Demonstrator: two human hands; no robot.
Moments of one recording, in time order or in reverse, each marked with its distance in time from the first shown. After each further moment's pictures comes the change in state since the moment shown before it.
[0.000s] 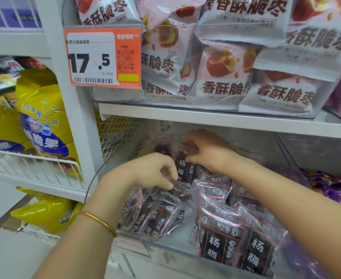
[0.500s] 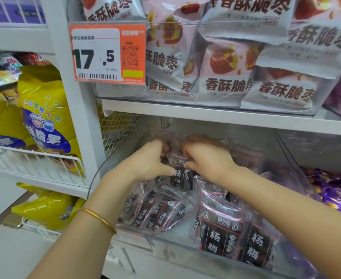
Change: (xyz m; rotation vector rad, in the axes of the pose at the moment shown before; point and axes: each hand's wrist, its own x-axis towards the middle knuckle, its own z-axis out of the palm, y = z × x) left_hand 0.004 -0.005 0.005 -0.119 0.303 -0.080; right_hand -0.023 -0.014 0.010 -0.239 0.076 -0.119
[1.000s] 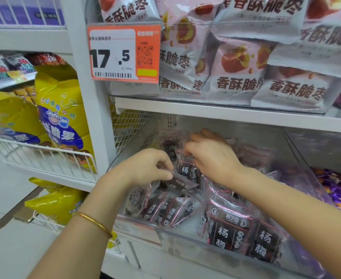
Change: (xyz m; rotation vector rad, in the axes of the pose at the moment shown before) left_hand -0.025 -0.017 -0.012 0.080 -0.099 0.077; right_hand -0.004 -0.013 -0.001 -0.077 0.128 -0.113
